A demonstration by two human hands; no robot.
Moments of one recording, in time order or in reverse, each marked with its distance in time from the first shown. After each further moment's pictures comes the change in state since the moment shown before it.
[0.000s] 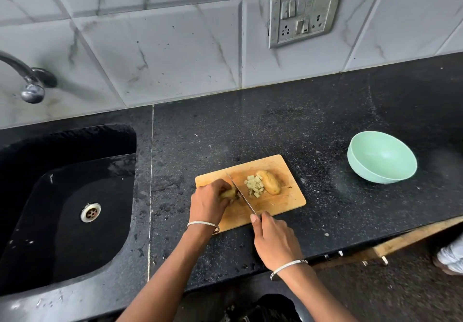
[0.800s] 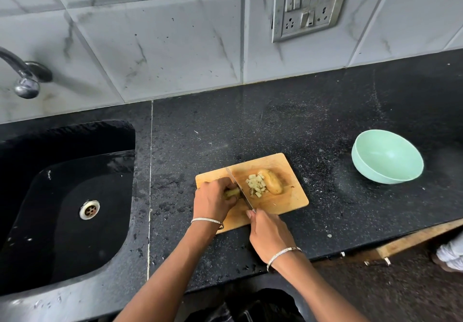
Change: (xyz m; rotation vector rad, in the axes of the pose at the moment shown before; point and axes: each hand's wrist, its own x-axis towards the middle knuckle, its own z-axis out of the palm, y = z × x) left_hand 0.008 0.008 0.000 0.040 -0.041 -0.005; right_hand 0.018 -0.011 0.003 0.008 -0.089 0.033
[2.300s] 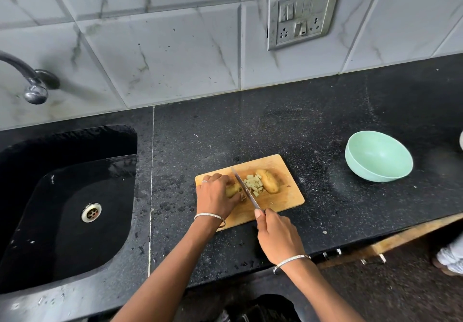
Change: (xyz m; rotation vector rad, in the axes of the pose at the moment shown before) left_hand 0.005 0.001 0.011 0.115 0.052 0.032; right_hand -0.015 0.016 -0.008 0.029 0.099 0.000
